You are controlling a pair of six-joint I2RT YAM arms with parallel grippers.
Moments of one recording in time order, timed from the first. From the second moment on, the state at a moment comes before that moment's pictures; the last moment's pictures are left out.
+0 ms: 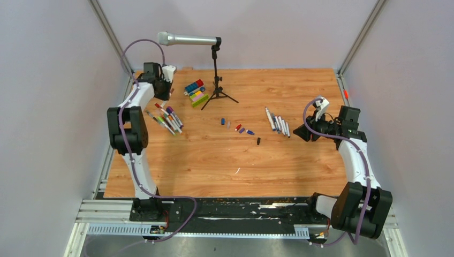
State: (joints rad) left arm 0.04 2.13 1.71 -0.51 0.16 0.39; right arm -0.26 1.18 0.82 -0.46 -0.95 -0.48
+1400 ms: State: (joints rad) left arm -0.69 0.71 0.24 0.70 0.20 -0.77; right arm -0.20 1.01 0.71 -0.40 -1.37 -0.40
